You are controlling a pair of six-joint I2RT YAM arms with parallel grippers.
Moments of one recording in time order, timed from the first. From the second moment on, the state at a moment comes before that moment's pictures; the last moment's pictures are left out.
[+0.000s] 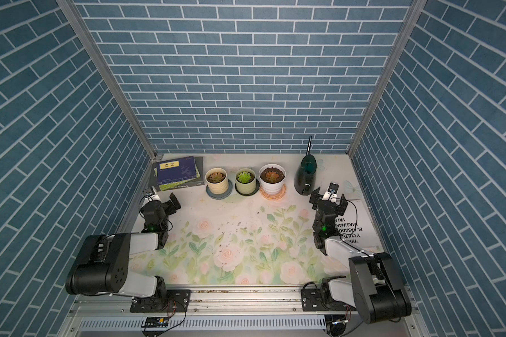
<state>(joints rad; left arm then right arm) 0.06 1.43 0.30 0.87 -0.27 -0.20 0.21 1.27 0.35 0.76 0.56 0.08</state>
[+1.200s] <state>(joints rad) -0.03 1.51 0.21 1.18 -0.19 -0.04 0.15 1.34 0.34 0.89 0.39 -0.04</state>
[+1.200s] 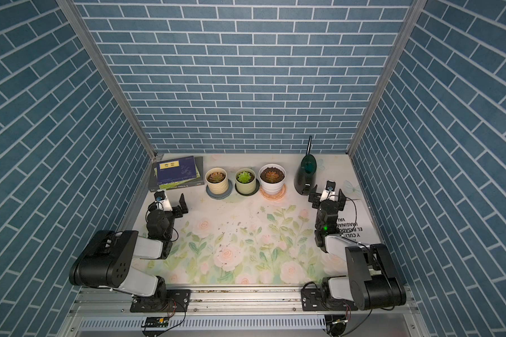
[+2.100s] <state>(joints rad) -0.03 1.51 0.21 1.19 -0.19 -0.04 0.06 1.53 0.18 1.17 0.19 -0.05</state>
